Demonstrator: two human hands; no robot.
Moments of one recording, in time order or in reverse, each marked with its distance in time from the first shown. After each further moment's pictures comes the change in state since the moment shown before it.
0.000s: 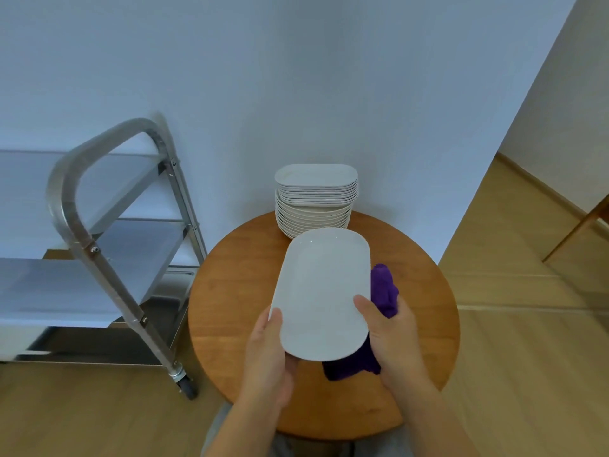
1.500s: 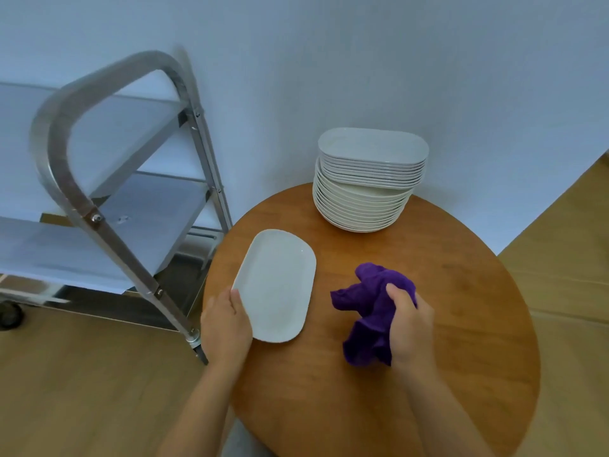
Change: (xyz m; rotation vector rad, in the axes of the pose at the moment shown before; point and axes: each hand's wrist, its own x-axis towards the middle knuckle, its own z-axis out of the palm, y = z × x) left_hand 0.148 -0.001 -0.105 1.195 0.600 0.376; right_hand 0.087 0.041 0.054 -0.139 0.121 0.110
